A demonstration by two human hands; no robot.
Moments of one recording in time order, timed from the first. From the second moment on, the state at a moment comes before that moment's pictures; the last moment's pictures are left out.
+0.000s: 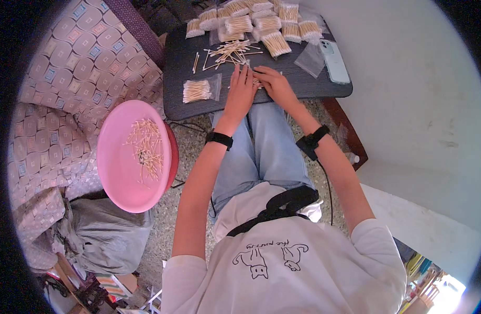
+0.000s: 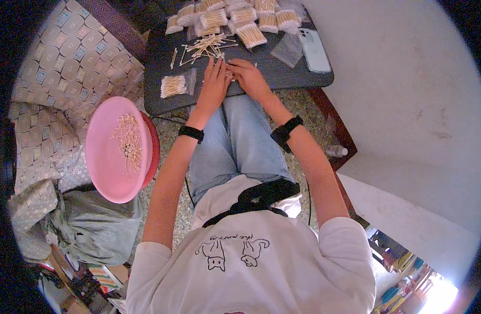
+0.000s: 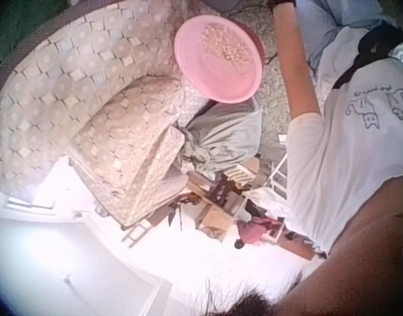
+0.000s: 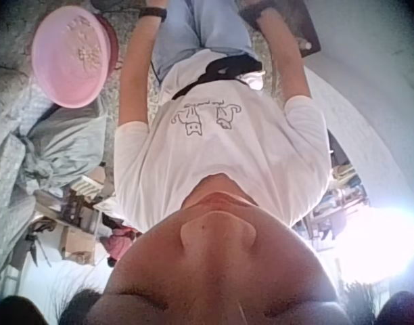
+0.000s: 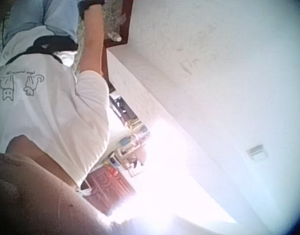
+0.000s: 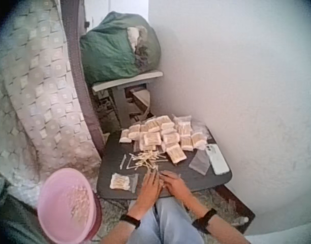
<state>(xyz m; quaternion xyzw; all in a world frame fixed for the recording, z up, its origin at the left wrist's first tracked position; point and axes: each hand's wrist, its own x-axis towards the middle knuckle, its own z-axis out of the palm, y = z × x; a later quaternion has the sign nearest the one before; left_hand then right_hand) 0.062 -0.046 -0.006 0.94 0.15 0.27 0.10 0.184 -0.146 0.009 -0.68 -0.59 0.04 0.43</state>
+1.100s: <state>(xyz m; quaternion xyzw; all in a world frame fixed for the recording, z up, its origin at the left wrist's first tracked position) 0.052 -0.035 0.015 0.91 0.09 0.25 0.33 0.174 -0.160 0.024 -0.76 -0.53 -0.12 0.35</state>
